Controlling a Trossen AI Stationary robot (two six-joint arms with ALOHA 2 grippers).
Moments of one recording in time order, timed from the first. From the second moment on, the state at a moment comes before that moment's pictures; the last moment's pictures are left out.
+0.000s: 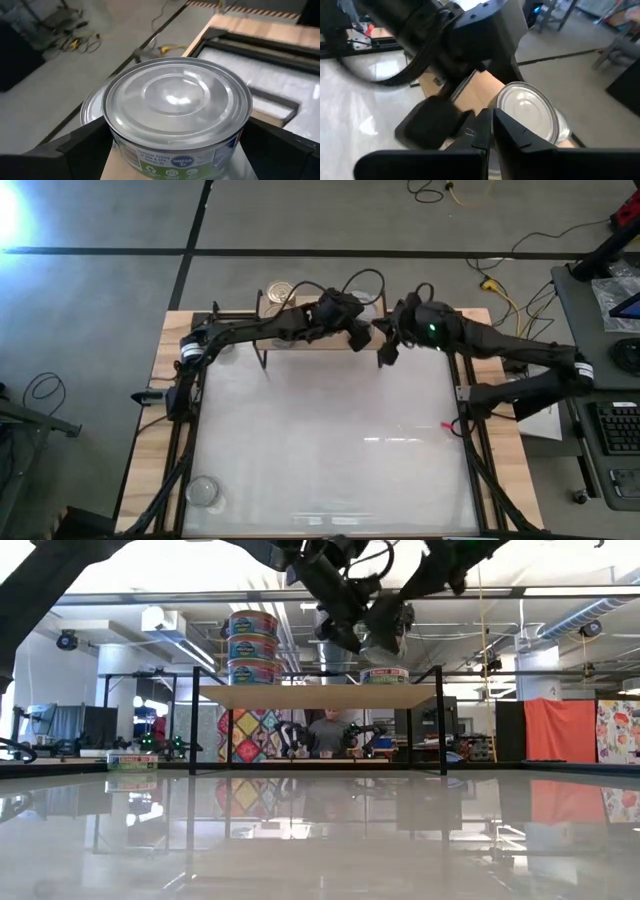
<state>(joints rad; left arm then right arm) 0.29 2.05 1.88 -0.37 -0.37 -0.02 -0.31 1.11 1.05 -0.33 0.24 -0.10</state>
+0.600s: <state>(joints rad) 0.28 2.05 1.91 -0.50 -0.24 -0.01 -0.52 1.28 1.09 -0.31 -0.06 -0.18</state>
